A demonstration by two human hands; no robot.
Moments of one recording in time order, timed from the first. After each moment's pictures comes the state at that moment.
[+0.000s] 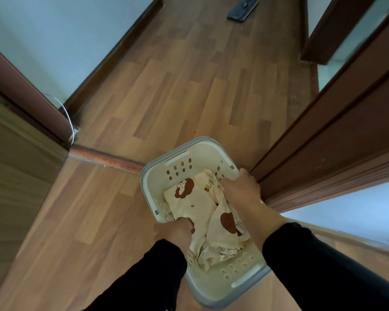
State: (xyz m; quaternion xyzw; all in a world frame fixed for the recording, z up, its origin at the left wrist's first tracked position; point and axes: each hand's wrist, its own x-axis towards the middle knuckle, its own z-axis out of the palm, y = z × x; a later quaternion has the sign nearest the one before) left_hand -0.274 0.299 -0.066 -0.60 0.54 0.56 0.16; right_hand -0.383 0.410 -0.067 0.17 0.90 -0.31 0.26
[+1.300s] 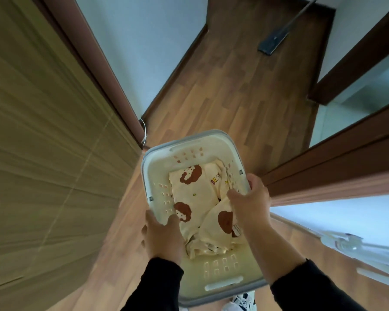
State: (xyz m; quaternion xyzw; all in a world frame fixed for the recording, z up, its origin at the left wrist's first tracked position) left_hand -0.144 0.209 0.338 -0.62 0.60 0.50 0.05; right_hand -0.257 0.324 0.363 0.17 0.88 -0.39 0.23
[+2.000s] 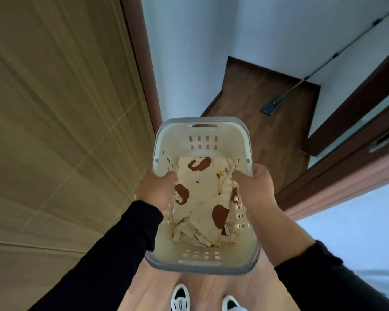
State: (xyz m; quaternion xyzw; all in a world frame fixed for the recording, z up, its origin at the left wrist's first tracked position) left_hand -0.088 0.113 0.637 -0.52 0.68 0.52 0.01; right_hand -0.182 0.283 0.652 0.11 0.83 -0.51 0.21
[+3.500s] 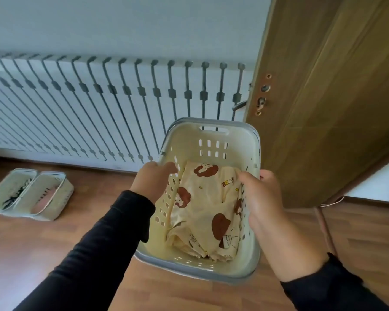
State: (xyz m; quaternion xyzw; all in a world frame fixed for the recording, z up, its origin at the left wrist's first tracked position) left_hand 0.532 0.322 0.711 -0.77 0.39 0.40 -0.33; right_hand 0.320 0.325 0.693 -0.31 0.68 -0.45 0.48
